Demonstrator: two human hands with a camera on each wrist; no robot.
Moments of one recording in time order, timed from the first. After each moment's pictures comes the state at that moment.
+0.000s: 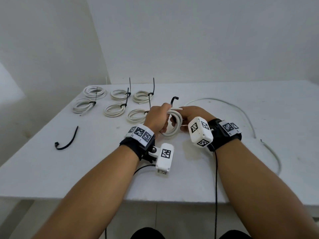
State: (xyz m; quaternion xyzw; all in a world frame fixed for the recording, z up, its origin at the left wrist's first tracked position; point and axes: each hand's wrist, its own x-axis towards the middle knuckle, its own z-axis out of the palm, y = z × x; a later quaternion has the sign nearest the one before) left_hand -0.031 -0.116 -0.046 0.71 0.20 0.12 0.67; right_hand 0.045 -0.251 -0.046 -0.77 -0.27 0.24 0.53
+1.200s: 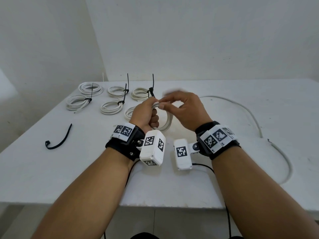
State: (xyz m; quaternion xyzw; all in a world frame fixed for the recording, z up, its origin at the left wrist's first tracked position) left_hand -0.029 -0.092 -0.052 0.56 0.24 0.13 0.78; right_hand 0.029 -0.224 -0.051 -0.76 -0.39 -0.08 0.51
